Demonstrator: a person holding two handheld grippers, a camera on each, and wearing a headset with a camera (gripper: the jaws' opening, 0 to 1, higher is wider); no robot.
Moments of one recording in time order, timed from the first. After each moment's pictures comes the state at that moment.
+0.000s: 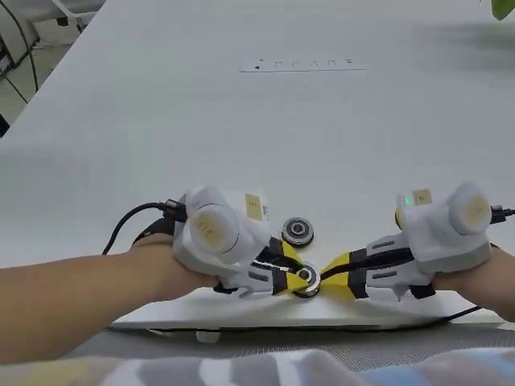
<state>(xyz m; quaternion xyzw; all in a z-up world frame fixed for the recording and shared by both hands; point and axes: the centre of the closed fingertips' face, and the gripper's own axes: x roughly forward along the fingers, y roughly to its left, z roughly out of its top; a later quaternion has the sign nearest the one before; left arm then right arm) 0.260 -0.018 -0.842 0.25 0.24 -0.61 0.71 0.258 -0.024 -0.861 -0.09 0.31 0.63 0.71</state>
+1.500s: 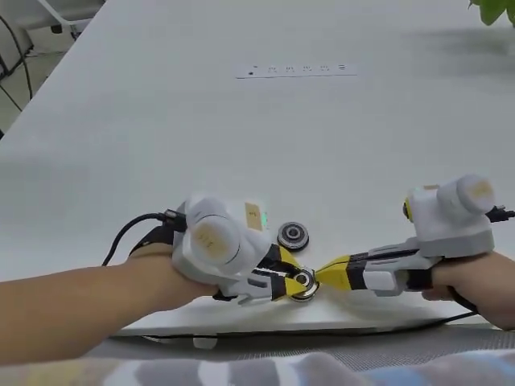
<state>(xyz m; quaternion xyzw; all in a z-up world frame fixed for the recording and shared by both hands) 0.261 -0.020 -0.842 0.26 0.24 -0.61 0.71 0.260 -0.020 -0.837 0.10 0.37 0.58 0.72</state>
